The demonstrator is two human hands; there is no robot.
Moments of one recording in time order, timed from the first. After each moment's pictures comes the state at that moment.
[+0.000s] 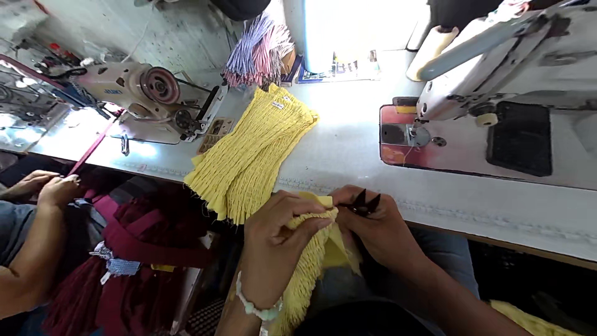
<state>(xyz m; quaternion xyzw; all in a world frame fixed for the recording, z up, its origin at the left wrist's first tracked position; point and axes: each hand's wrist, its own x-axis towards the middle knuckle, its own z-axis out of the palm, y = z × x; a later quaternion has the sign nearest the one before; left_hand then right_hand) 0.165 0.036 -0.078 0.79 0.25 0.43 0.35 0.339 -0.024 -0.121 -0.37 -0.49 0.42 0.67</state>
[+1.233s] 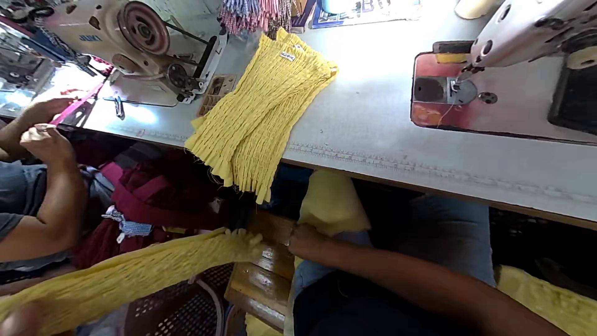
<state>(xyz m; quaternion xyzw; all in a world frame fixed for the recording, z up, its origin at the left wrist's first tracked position) -0.101 0.012 -0.048 0.69 0.40 0.57 0.20 0.208 -0.010 -0.261 -0.36 -0.86 0.34 -0.14</state>
